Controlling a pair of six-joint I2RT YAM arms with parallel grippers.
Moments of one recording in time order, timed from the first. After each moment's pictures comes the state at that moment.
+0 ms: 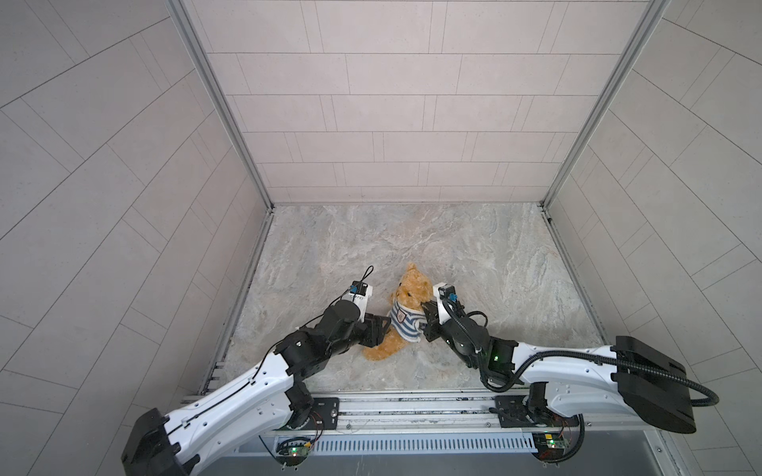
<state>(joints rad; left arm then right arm) -0.85 0.73 0.48 -0.30 0.00 -0.64 1.10 1.20 0.42 0.54 0.57 0.37</state>
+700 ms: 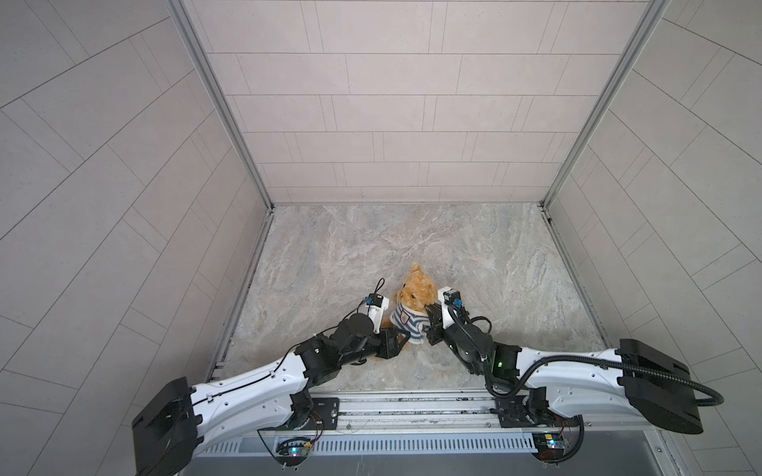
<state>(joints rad) -0.98 0.91 0.37 0.03 0.08 -0.86 1.14 1.16 0.37 0.56 0.64 0.36</state>
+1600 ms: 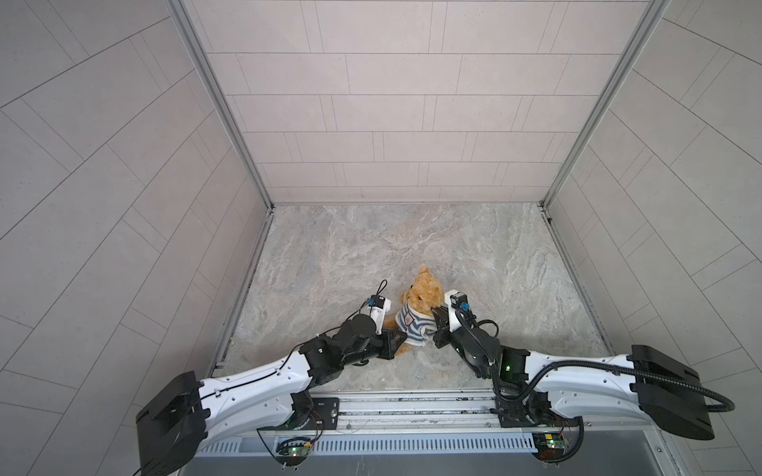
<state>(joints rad) -0.98 0.94 0.35 0.05 0.09 -0.87 1.15 1.08 0.32 0.52 0.66 0.36</state>
